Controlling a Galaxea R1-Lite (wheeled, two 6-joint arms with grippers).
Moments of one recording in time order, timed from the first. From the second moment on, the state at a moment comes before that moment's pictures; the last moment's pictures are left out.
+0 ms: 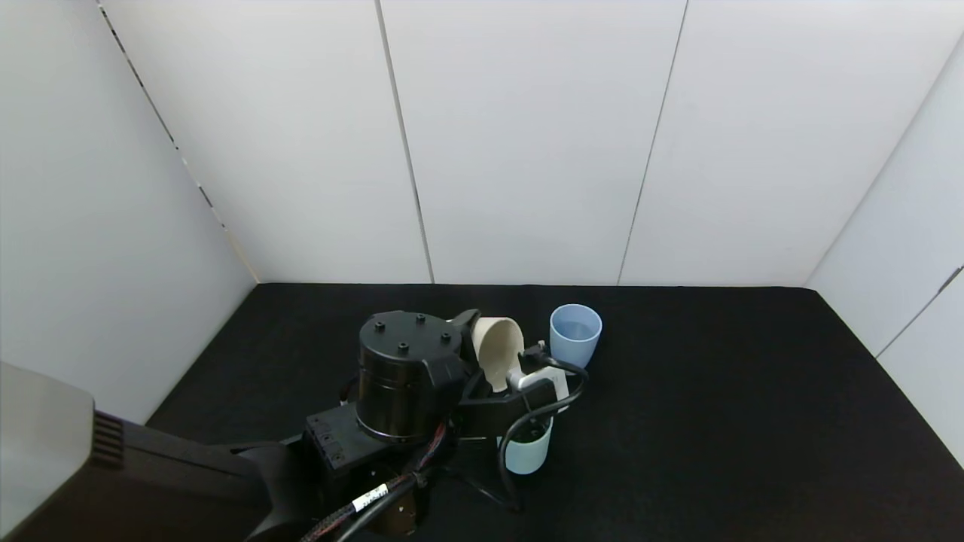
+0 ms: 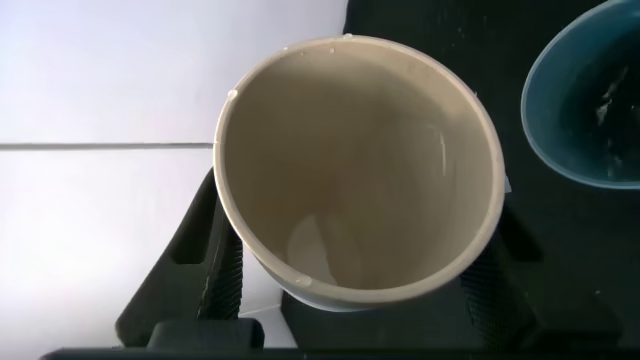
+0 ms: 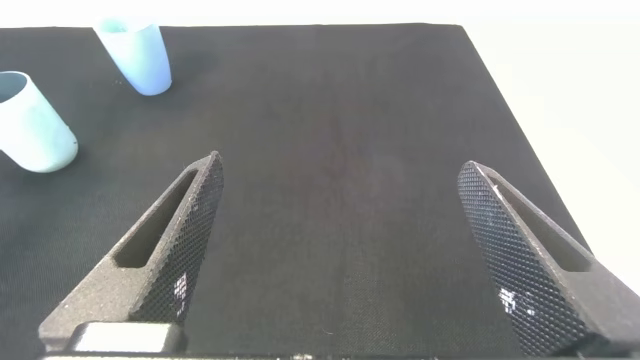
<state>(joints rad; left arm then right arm) -0.82 1.85 -0.77 -0.82 0.54 1.11 0.00 0.00 0.00 0.00 -0.02 0.05</state>
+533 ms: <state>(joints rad) -0.82 1.85 -0.77 -0.82 0.54 0.87 0.00 0.00 0.00 0.00 -0.02 0.05</state>
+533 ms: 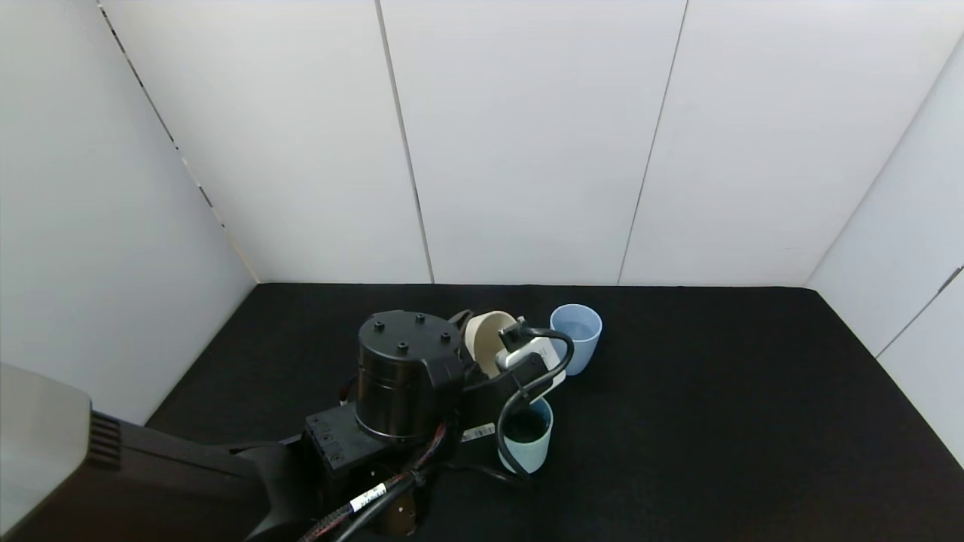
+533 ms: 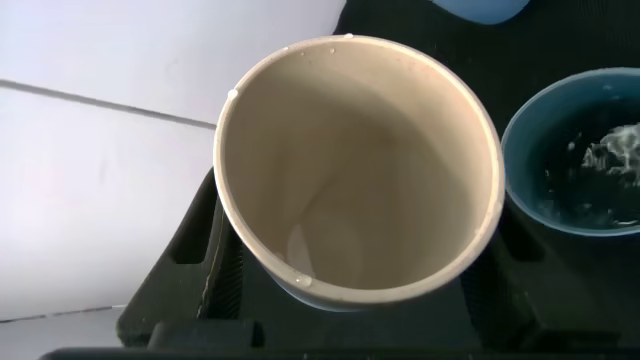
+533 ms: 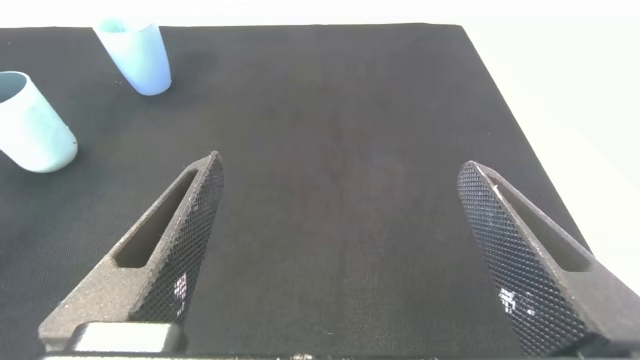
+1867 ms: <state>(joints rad) -0.73 1.82 -0.78 -0.90 0.54 0.05 0.00 0.00 0.00 0.00 -0.02 0.05</state>
